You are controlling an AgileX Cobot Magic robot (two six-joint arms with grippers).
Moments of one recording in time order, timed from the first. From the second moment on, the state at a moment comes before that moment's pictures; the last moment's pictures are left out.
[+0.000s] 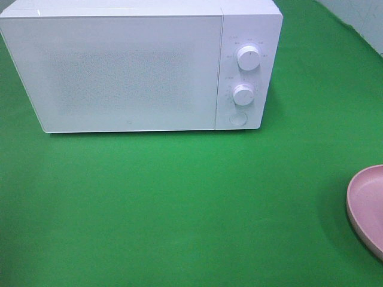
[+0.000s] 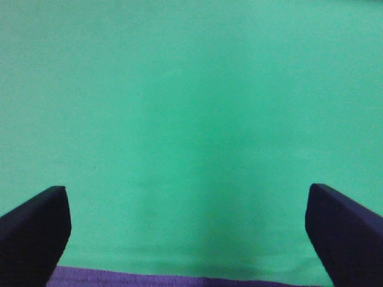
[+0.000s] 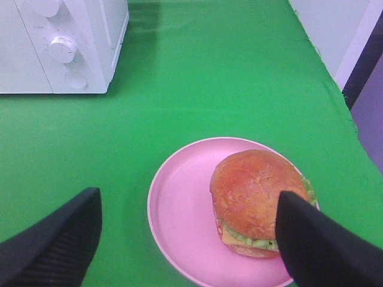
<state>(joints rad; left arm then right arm) 0.01 0.51 -0.53 0.02 0.99 -0.06 0.05 0.00 -0.51 -0.05 1.02 0.08</state>
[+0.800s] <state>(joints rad) 0.01 0.00 -0.50 0.01 1.05 -0.03 0.05 0.00 -0.51 -0.05 1.02 0.08</state>
